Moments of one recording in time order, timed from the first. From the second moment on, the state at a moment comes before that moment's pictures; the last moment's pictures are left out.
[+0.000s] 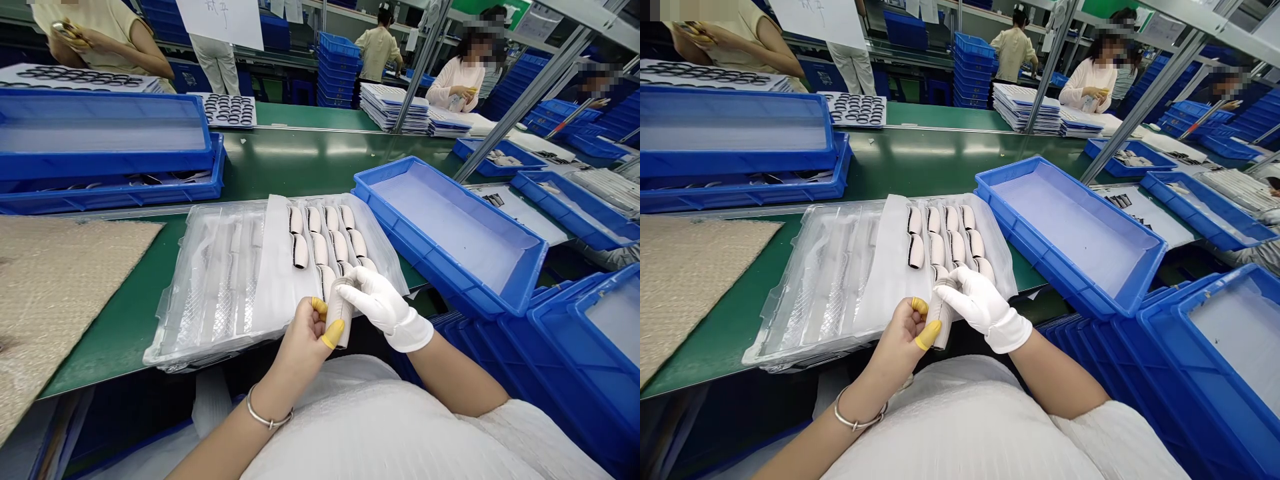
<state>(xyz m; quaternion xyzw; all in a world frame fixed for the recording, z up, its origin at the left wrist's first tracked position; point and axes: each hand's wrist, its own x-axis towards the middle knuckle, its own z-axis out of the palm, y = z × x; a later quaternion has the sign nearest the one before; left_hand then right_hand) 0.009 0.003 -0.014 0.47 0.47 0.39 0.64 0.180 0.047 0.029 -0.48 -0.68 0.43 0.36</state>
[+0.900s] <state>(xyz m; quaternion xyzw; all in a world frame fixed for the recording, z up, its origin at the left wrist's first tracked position) 0.012 0.004 -0.012 0.08 0.23 0.41 0.88 0.170 0.054 -0.008 -0.38 -0.50 0.60 0.49</state>
